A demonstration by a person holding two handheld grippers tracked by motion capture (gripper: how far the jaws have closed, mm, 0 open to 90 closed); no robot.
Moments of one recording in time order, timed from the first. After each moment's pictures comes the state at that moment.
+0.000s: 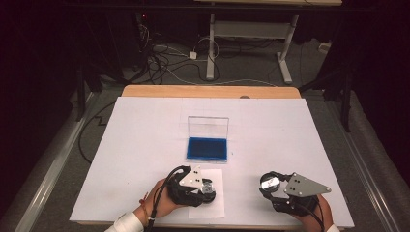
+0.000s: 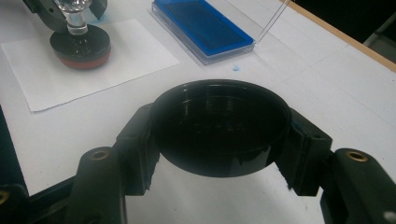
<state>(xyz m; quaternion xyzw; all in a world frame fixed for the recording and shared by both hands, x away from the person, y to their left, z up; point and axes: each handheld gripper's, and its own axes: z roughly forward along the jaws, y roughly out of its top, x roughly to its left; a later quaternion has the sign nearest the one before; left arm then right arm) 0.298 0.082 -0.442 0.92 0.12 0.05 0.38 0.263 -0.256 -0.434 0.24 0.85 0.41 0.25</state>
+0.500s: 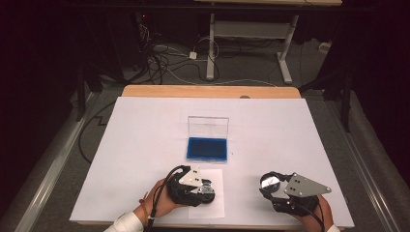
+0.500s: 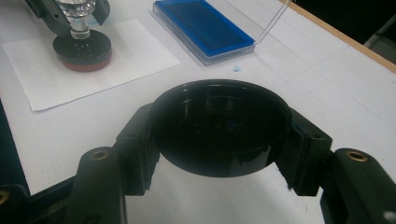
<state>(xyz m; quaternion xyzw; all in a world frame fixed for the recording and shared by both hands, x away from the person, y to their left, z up) 0.302 0.085 -0.447 0.92 0.12 0.03 0.38 0.262 -0.256 -0.433 0.24 0.85 0.41 0.25</state>
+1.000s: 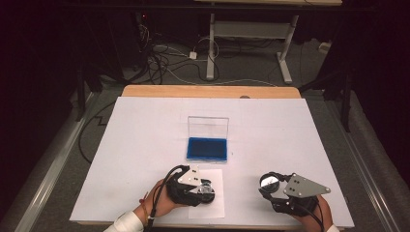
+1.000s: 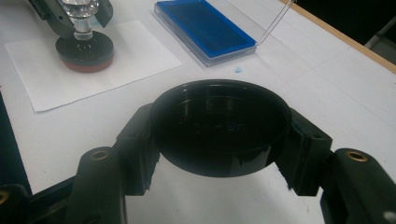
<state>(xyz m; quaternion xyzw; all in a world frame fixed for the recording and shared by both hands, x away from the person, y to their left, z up) 0.305 0.086 -0.451 0.91 0.13 0.02 0.38 0.262 -0.254 -0.433 0.23 0.85 0.41 0.25</state>
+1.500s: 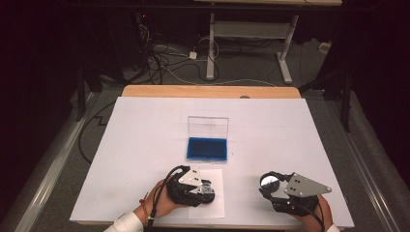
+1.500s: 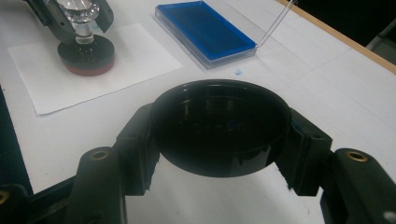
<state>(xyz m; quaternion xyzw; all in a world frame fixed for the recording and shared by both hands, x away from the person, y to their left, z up) 0.303 0.085 -0.451 0.92 0.13 0.02 0.38 0.262 -0.256 -0.432 0.23 0.85 0.41 0.24</state>
